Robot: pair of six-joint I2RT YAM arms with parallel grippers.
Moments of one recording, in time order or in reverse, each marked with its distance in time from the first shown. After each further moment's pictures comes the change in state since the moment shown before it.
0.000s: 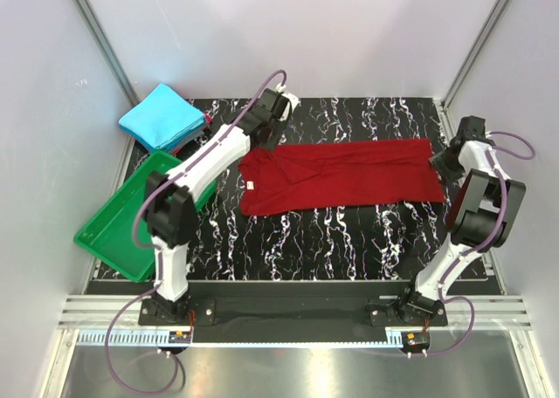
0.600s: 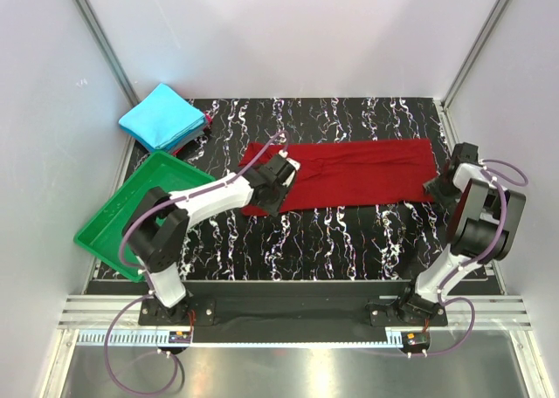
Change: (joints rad) left arm -0.194 -0.272 -0.674 0.163 0.164 -0.259; right arm -0.023 -0.149 -0.327 0.082 0.003 0.016
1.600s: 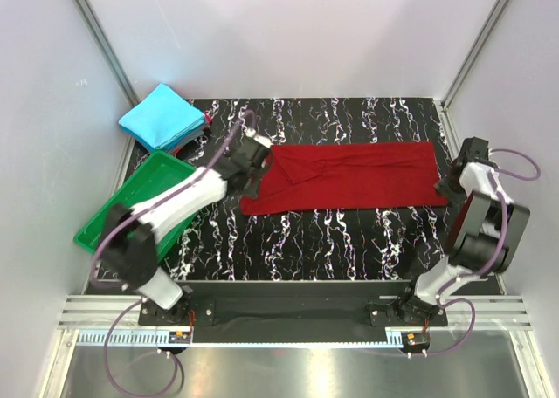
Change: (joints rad) left arm 0.129 -0.093 -0.008 -0.072 -0.197 -0.071; right arm -0.022 -0.028 0.041 -0.055 0.102 -0.160
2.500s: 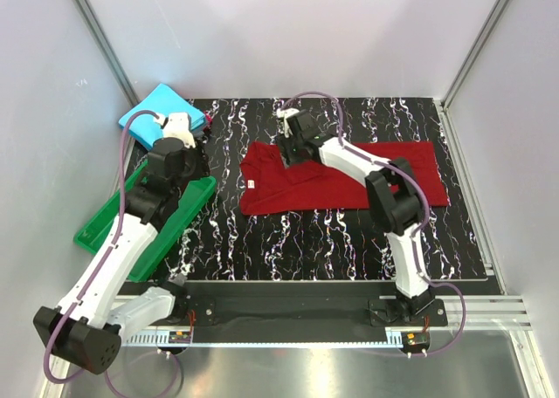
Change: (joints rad) left arm 0.293 -0.640 -0.192 0.229 0.080 0.019; right arm 0.995 0.441 0.590 0.211 -0.186 -0.460
